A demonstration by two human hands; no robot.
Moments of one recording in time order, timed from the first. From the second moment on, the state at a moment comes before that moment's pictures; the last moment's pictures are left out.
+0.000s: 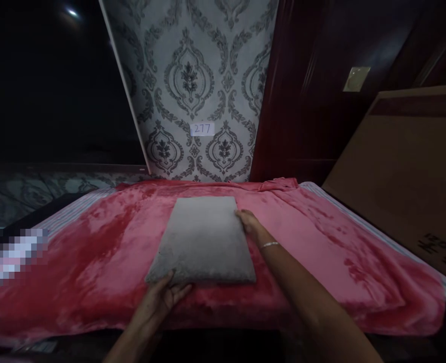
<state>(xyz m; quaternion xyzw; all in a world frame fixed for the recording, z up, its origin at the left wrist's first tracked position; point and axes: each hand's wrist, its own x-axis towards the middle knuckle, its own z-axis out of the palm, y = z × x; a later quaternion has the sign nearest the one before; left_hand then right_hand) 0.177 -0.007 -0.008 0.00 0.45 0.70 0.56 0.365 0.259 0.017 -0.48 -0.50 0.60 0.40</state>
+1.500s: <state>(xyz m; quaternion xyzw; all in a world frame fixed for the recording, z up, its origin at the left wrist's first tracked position) 0.149 0.175 -0.009 0.66 0.75 0.08 -0.02 0.322 0.234 -0.027 -0.53 -0.83 0.07 0.15</state>
